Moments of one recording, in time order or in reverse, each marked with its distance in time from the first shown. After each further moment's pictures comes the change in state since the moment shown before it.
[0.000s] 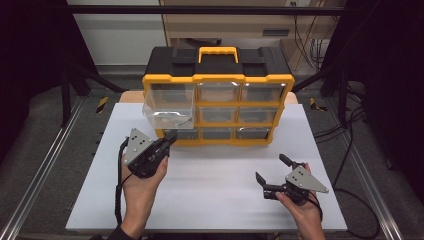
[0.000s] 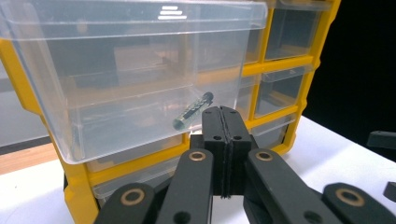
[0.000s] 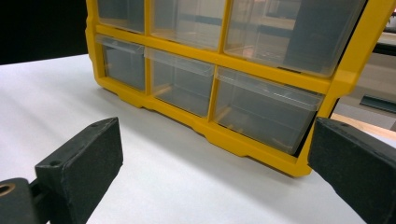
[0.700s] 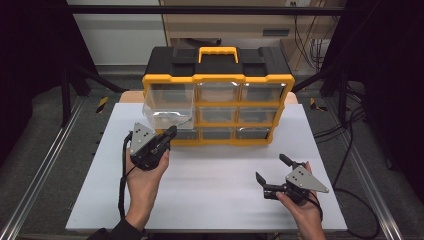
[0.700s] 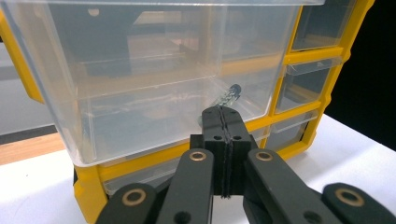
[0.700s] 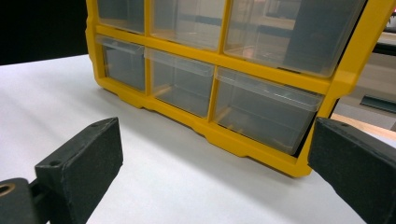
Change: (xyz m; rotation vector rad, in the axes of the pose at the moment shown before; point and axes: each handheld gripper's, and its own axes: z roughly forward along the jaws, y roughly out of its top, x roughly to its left) left arm 0.010 -0.003 0.018 0.039 0.042 -0.019; right arm 0.000 0.000 0.000 -0.001 0.001 0.002
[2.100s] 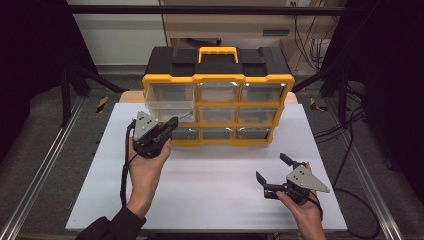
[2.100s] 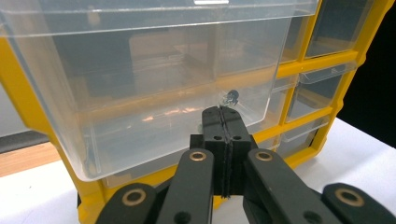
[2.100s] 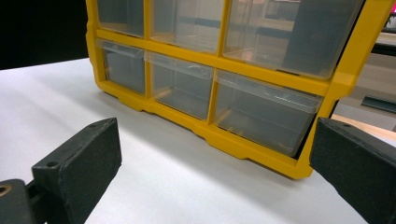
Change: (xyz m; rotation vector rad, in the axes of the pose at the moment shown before) left arm 0.007 0.018 0.019 0.027 0.007 0.018; right arm -0.001 0.000 0.000 -0.011 0.002 0.006
